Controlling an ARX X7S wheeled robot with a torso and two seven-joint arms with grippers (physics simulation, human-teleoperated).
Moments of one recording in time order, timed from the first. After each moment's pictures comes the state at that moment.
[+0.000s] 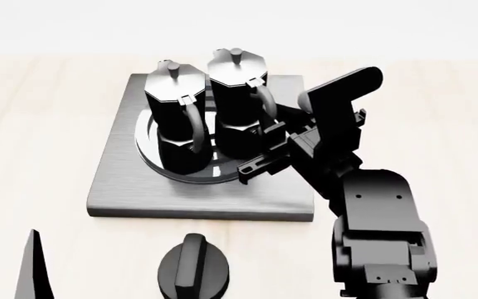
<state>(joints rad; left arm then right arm) 0.08 -0.52 0.37 0.76 -0.20 -0.06 -0.56 1.19 0.10 -0.20 1.31 0.18 -0.18 -0.61</state>
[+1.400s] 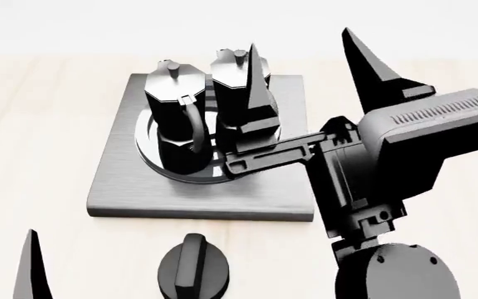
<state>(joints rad) 0.08 -0.52 0.38 0.76 -0.21 -0.06 -0.58 0.59 0.03 0.06 -0.32 0.24 0.36 -0.29</state>
